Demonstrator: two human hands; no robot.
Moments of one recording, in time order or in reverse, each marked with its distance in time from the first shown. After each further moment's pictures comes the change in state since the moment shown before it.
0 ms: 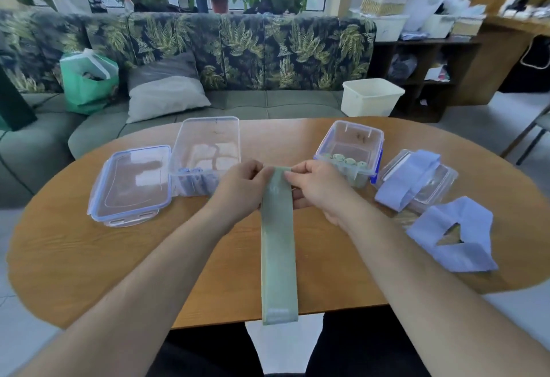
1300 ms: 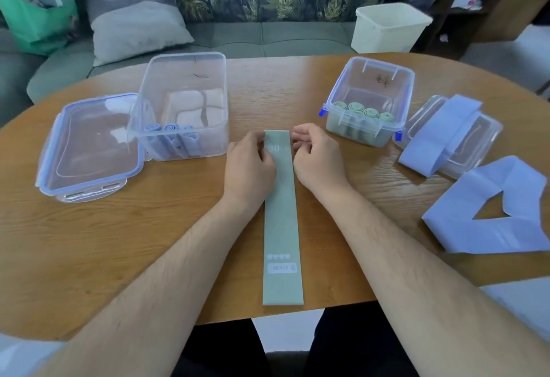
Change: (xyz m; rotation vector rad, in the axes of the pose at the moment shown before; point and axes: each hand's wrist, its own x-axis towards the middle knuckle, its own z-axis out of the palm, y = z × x) left_hand 0.054 -0.098 0.063 0.356 0.218 0.103; right_hand 0.083 0.097 0.004 -0.423 0.346 -0.292
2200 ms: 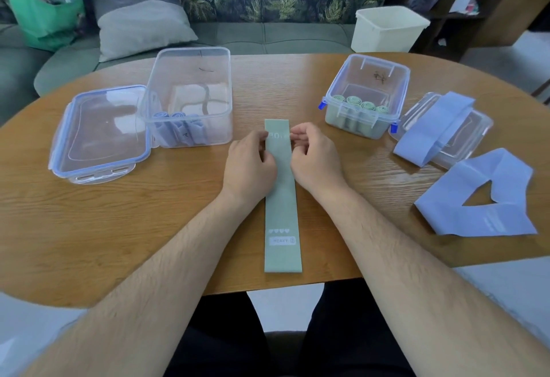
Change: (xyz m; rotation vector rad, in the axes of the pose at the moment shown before) left_hand -0.020 -0.005 -0.009 0.007 -0.048 0.044; right_hand -0.023 0.001 -0.001 -0.080 -0.034 -0.055
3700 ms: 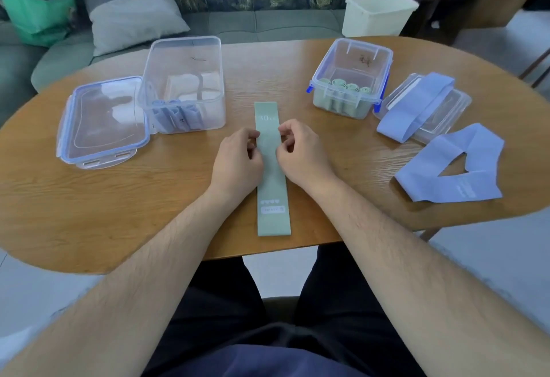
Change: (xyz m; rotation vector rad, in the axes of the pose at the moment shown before) left_hand -0.032 0.007 -0.019 0.039 -0.045 0.031; right_hand -0.032 -0.003 -0.008 -0.103 -0.064 -0.064
